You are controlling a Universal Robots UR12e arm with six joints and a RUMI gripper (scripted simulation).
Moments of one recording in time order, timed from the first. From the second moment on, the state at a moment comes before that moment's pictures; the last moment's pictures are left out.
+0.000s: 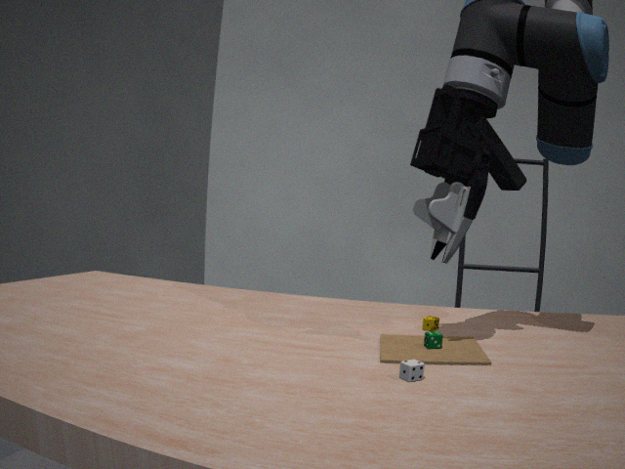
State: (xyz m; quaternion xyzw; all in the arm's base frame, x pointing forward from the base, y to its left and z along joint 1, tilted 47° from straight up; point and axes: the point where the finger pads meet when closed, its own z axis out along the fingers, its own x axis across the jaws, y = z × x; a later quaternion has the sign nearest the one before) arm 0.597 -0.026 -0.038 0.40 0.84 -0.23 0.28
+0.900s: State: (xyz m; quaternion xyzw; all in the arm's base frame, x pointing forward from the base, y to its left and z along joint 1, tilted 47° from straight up) arm 0.606 -0.017 -0.038 0.44 0.80 -0.34 0.22
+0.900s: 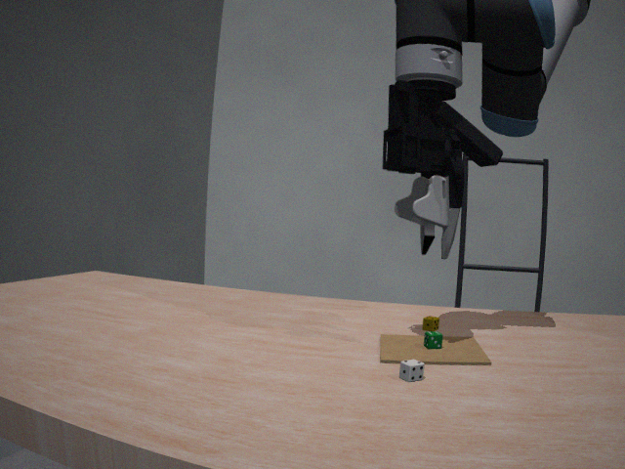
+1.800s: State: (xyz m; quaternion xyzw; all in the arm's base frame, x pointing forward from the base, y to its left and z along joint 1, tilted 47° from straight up) arm 0.605 0.000 -0.023 0.44 0.80 -0.34 0.22
